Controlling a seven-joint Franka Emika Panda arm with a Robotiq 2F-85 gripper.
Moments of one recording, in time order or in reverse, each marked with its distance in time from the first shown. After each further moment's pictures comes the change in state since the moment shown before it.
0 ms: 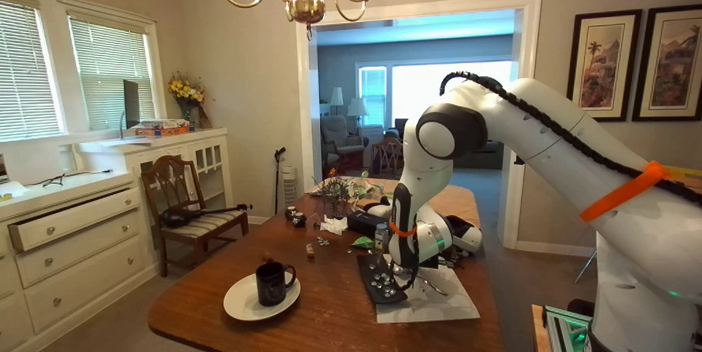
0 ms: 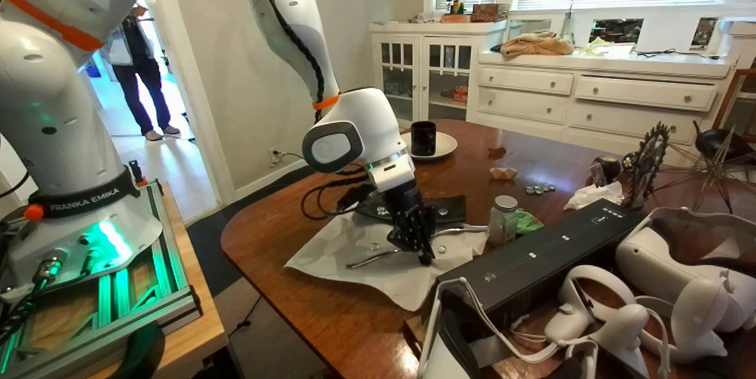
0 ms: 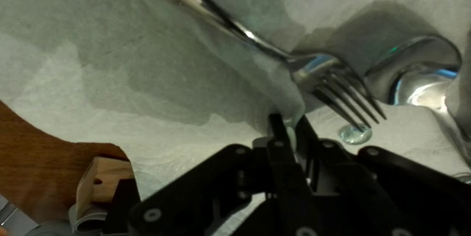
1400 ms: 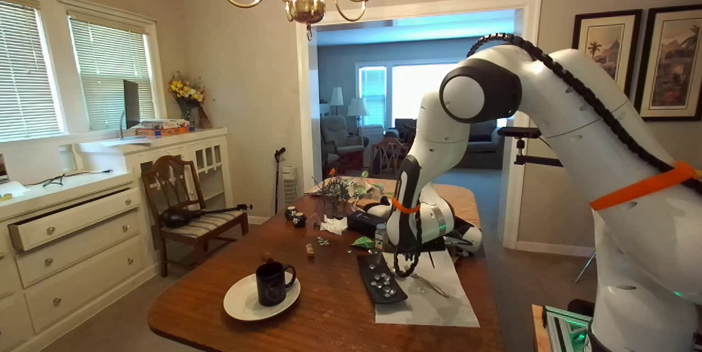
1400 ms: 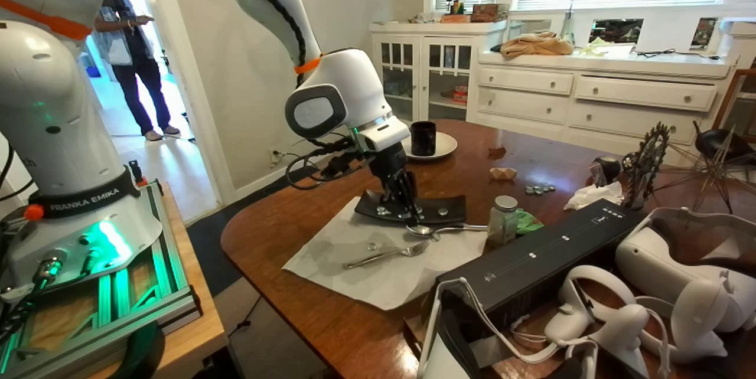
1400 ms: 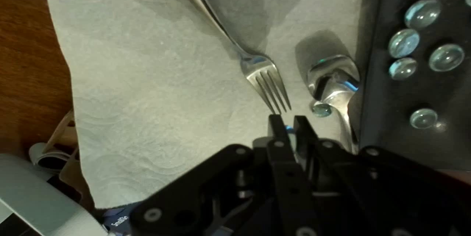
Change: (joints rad) arm 0.062 -0.238 -0.010 -0.147 -0.008 -0.040 -0.314
